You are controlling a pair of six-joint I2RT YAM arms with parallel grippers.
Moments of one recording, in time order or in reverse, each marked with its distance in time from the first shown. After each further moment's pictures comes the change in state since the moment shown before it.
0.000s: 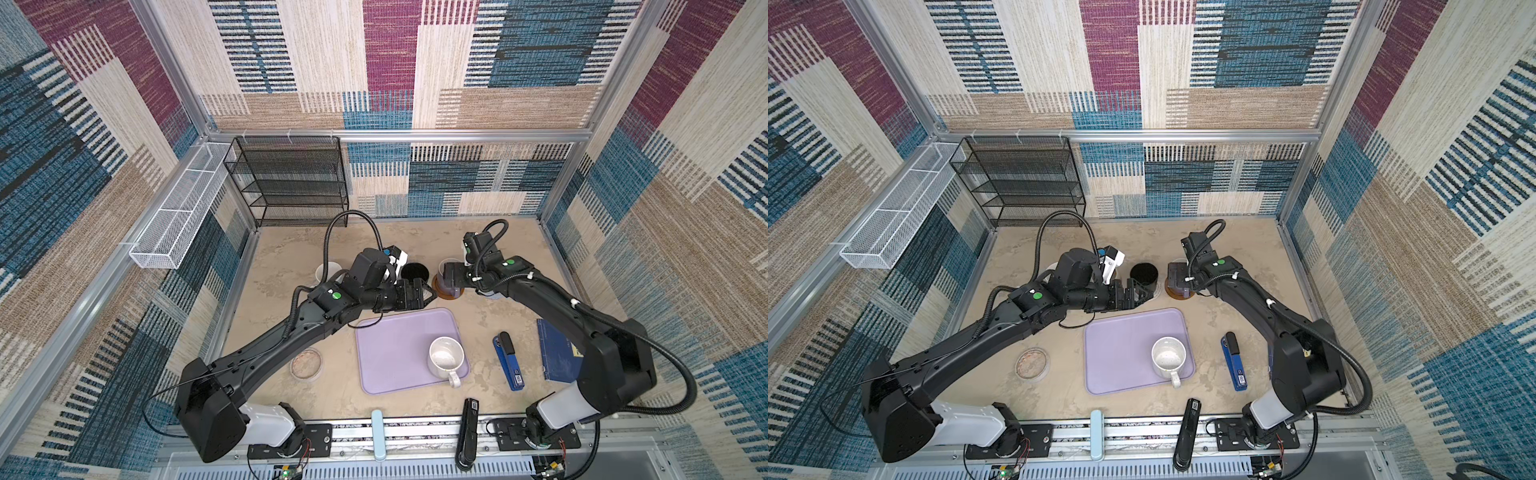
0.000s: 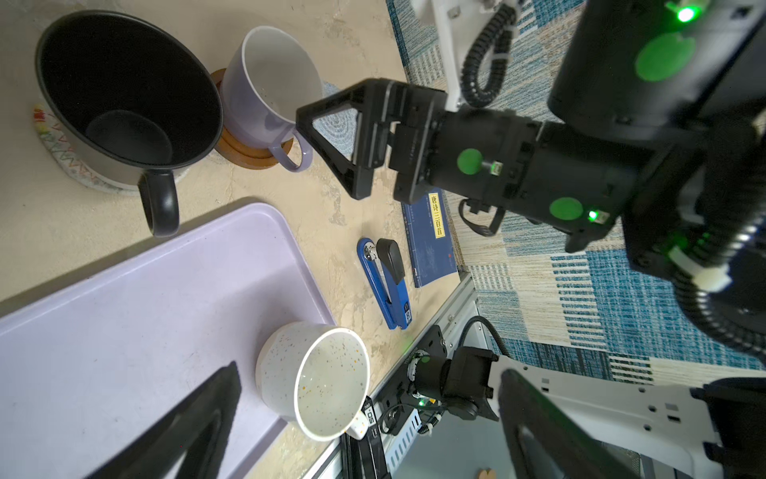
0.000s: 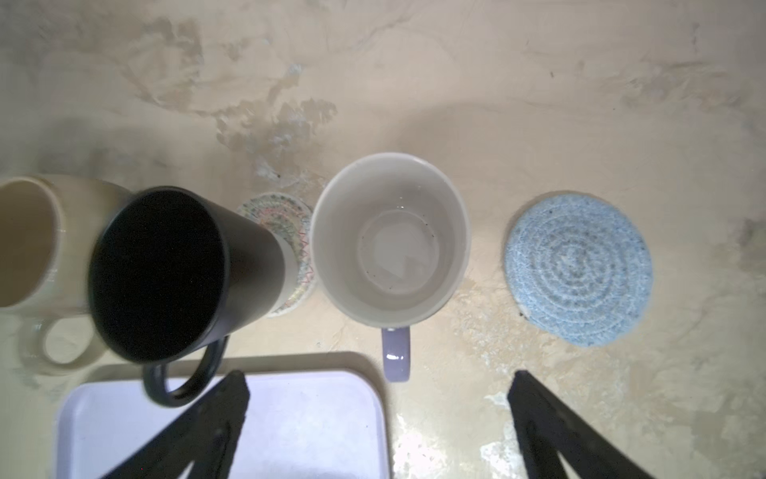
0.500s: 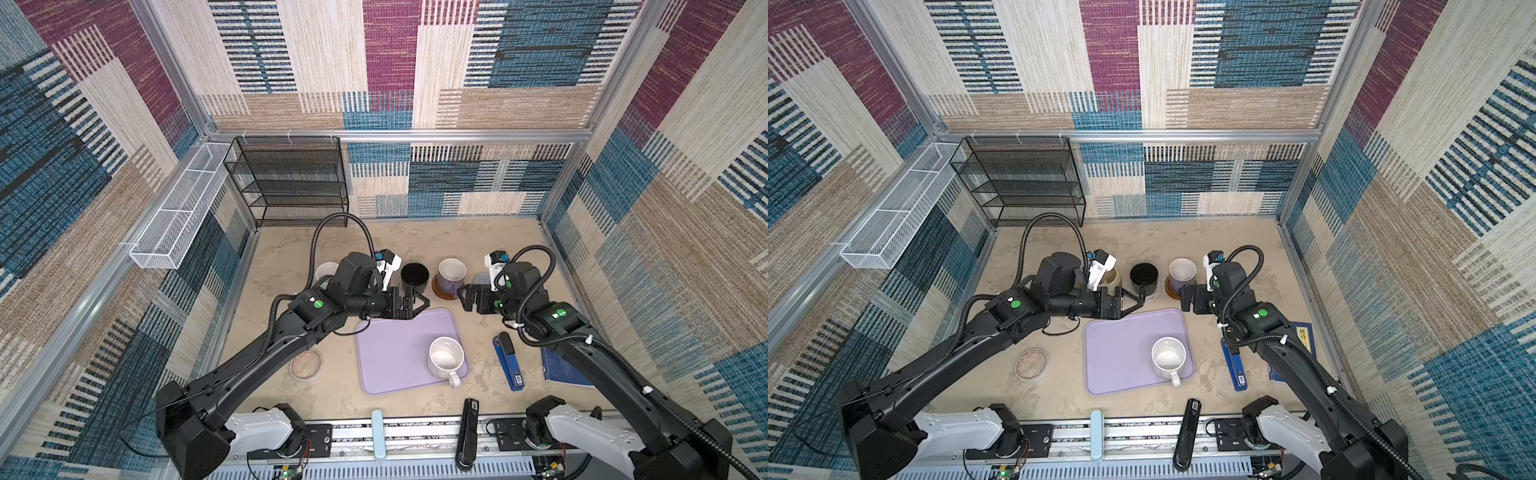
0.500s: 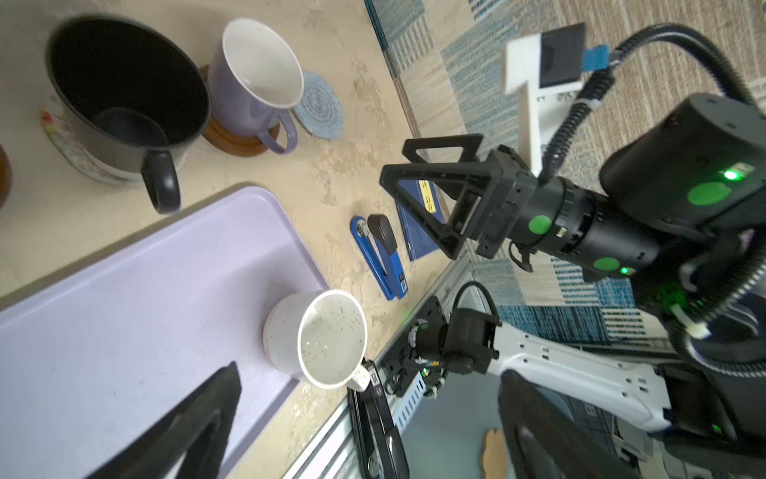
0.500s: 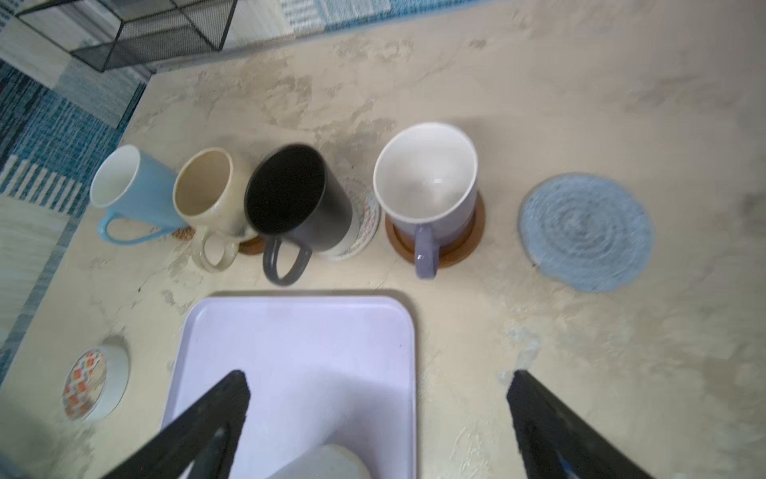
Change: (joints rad) left arm 0.006 -0.115 -0.063 -0.066 0.073 0.093; right arm -0.001 -0.480 -0.365 0.078 -0.199 0.025
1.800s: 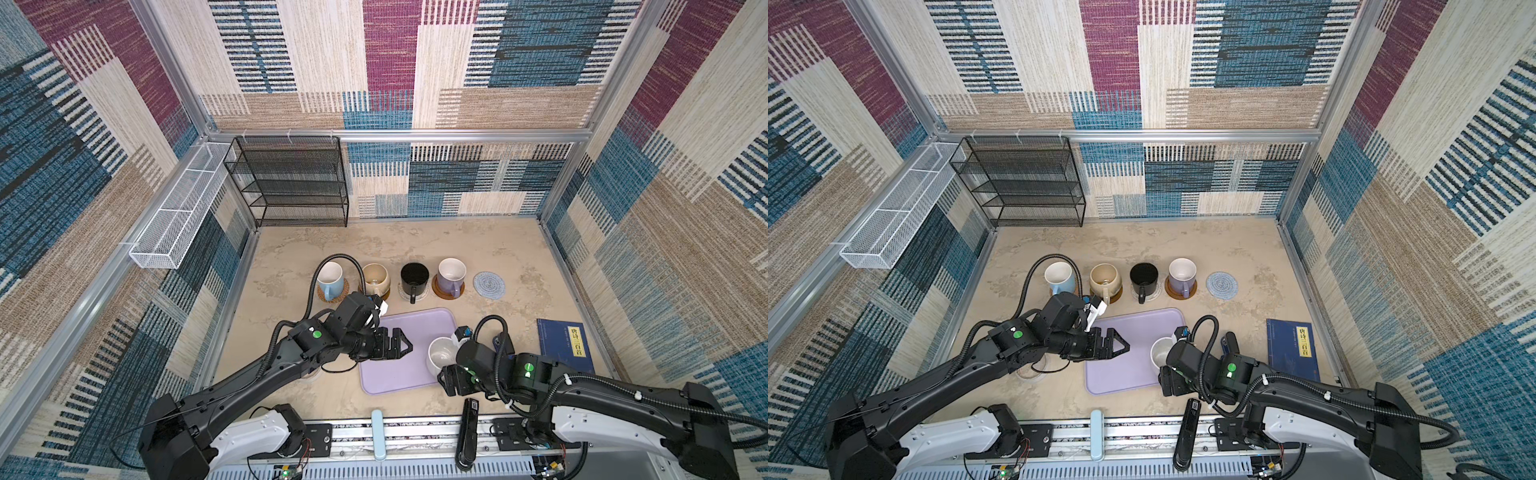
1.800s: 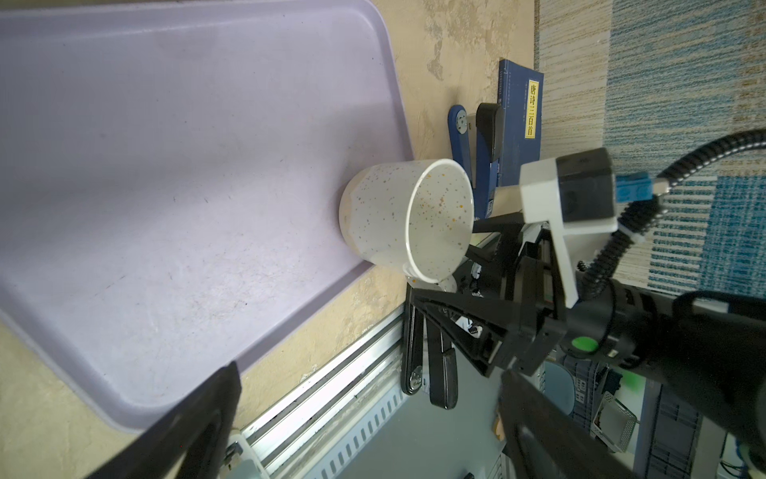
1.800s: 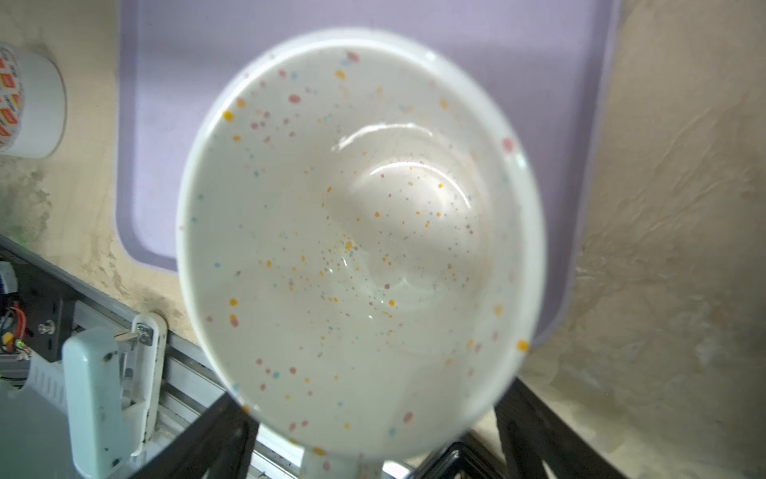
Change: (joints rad) left arm -0.066 -0.127 -0.283 -0.098 -0.074 -0.152; right arm 0.726 -0.049 -0.275 -0.137 0.251 0.491
